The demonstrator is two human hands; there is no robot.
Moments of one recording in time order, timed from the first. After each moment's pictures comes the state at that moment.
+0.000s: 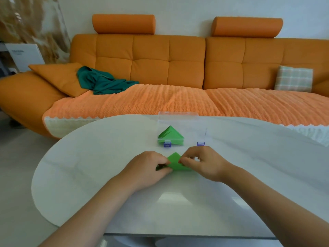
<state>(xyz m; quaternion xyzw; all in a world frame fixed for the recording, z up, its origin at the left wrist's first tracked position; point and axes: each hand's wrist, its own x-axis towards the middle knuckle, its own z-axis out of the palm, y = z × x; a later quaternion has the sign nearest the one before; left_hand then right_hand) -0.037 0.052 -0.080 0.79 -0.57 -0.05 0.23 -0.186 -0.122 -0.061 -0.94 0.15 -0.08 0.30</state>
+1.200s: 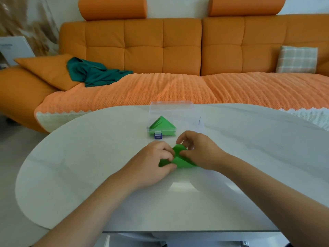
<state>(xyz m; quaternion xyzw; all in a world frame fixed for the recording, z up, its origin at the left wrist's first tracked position) -0.067 0.026 -0.082 0.76 -0.59 -0.06 0.27 -0.184 -0.144 -0.073 -0.91 0.20 -0.11 0.34</state>
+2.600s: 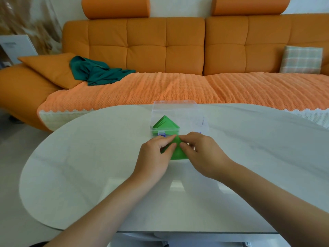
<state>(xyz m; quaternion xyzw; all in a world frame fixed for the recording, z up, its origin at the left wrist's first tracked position) -0.084 0.010 -0.083 0.76 -0.41 -0.02 0.51 -0.192 -0.113 -0.062 -0.92 0.17 -0.17 0.31</state>
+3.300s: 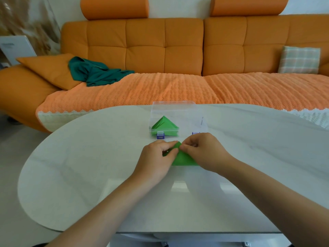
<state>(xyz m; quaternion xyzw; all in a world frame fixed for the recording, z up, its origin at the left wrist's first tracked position) -0.086 0.010 -0.083 0.79 -0.40 -0.08 0.46 -0.189 -0.124 -0.059 -0.88 0.28 -0.13 0.38</state>
